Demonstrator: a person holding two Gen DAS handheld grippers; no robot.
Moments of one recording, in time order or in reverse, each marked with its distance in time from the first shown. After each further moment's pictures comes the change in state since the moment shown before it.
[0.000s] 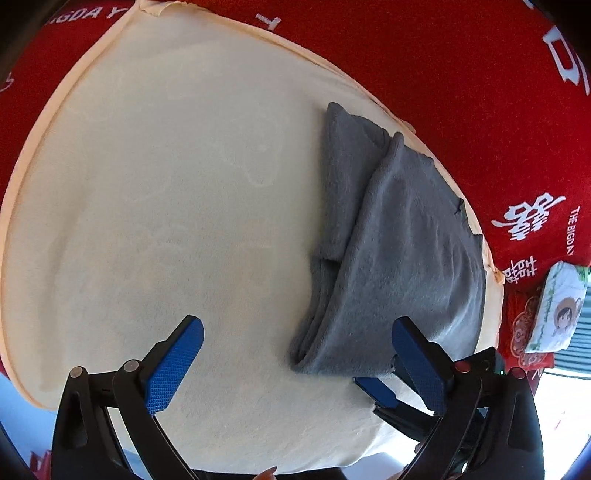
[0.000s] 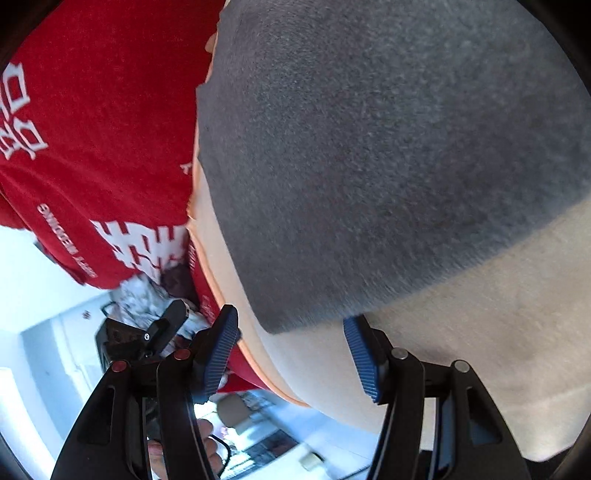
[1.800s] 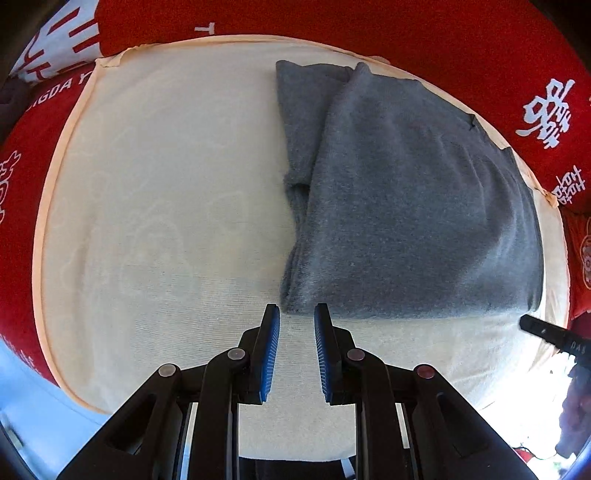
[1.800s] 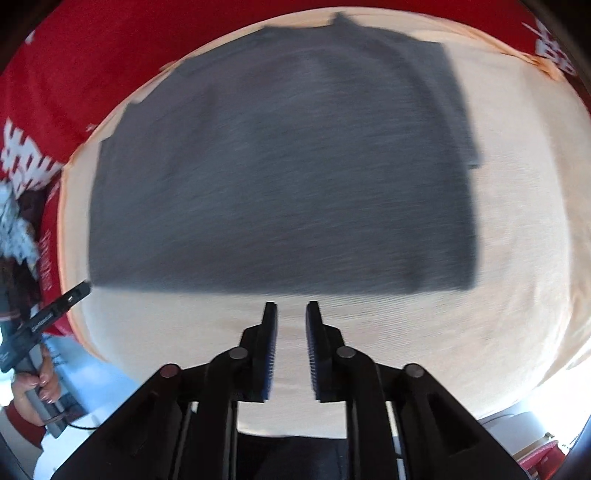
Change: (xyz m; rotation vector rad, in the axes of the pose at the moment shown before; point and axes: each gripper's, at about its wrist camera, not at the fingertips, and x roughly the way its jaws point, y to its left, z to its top) left arm 0.004 -0.050 -0.066 0.265 0.005 0.293; right arm -0.149 0.029 0.044 -0.501 0.049 -0.776
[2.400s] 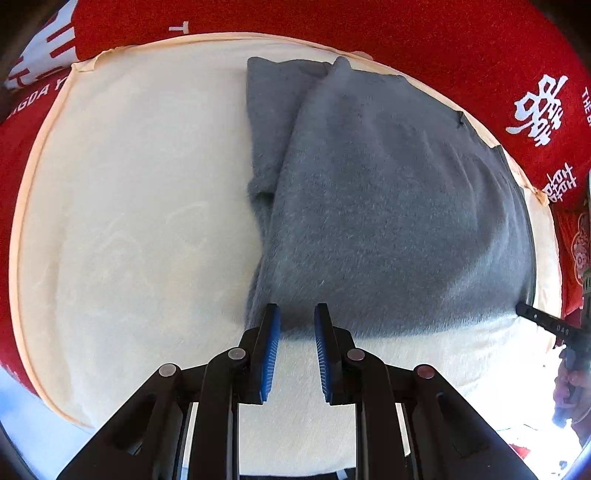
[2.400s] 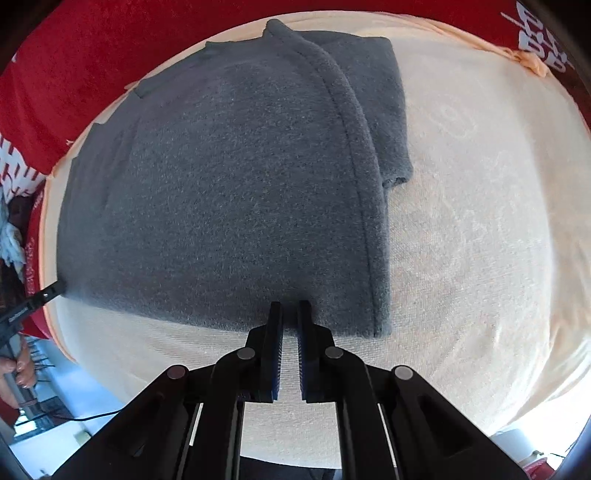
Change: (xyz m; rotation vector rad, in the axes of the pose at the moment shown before) left arm 0.016 -0.010 0.006 0.021 -0.002 -0.050; right arm -0.008 -0.083 0.008 0.005 -0.068 -0.082
